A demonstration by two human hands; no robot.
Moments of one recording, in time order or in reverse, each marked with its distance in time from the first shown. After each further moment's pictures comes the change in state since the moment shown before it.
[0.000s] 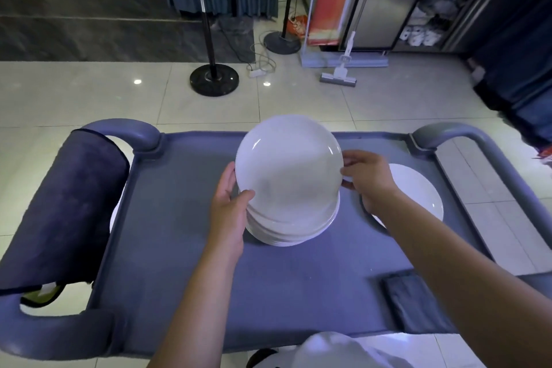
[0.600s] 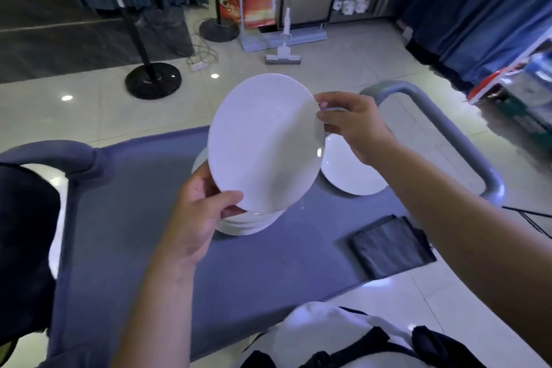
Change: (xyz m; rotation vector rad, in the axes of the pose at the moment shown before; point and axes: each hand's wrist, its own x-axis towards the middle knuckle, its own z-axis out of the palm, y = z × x) left_hand -0.029 0.041 0.021 0.041 -0.435 -0.033; right_hand -0.015 -0.033 -0.064 0.170 -0.002 -0.311
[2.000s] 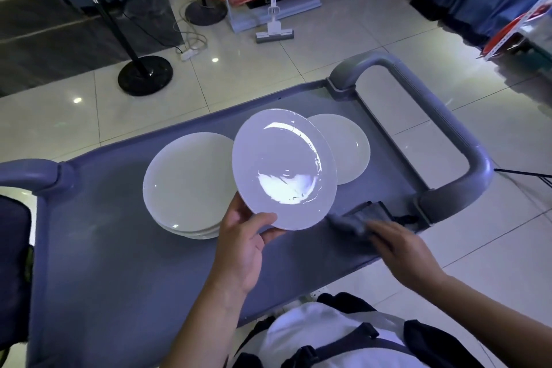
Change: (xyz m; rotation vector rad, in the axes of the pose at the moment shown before) left_hand -0.006 -0.066 0.138 -0.206 0.094 -0.196; right_hand -0.163 0.184 -0.178 -0.973 -0.067 -0.192
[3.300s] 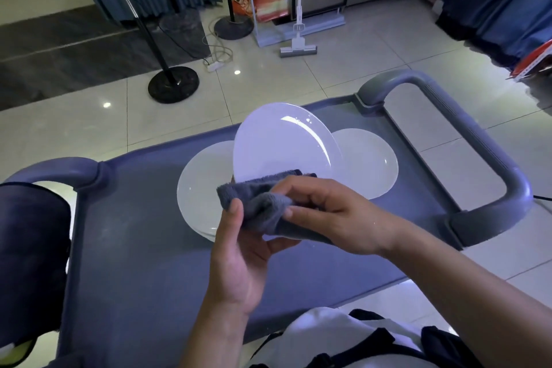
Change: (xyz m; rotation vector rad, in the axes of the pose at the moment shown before) left_hand -0.029 0.042 -0.018 -0.084 -0.108 0.134; right_hand 0.108 -0.210 -0.065 1.109 -0.670 -0.188
